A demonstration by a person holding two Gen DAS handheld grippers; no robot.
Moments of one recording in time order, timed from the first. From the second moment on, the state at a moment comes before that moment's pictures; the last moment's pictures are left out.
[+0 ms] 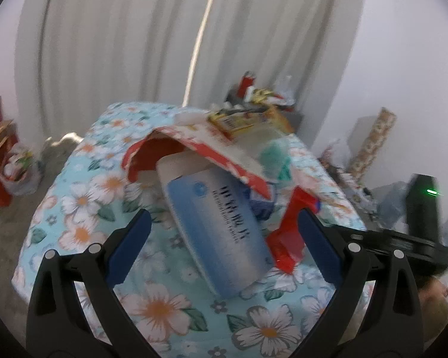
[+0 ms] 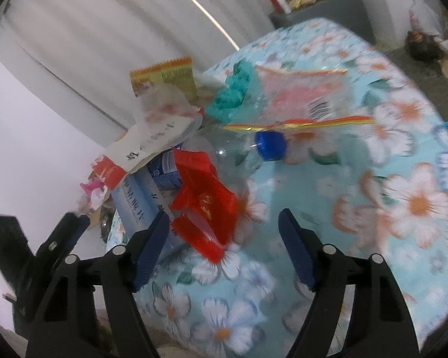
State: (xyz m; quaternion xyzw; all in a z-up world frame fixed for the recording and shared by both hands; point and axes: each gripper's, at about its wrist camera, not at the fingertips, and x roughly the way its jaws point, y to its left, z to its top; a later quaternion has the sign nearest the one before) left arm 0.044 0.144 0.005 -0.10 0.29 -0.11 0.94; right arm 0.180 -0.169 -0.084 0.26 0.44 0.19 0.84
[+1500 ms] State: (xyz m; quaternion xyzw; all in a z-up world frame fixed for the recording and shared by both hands) left arm 0.109 0.069 -0.051 -0.13 0.45 -0.01 0.88; right arm 0.164 -0.231 -0.120 0.34 0.45 0.21 0.80
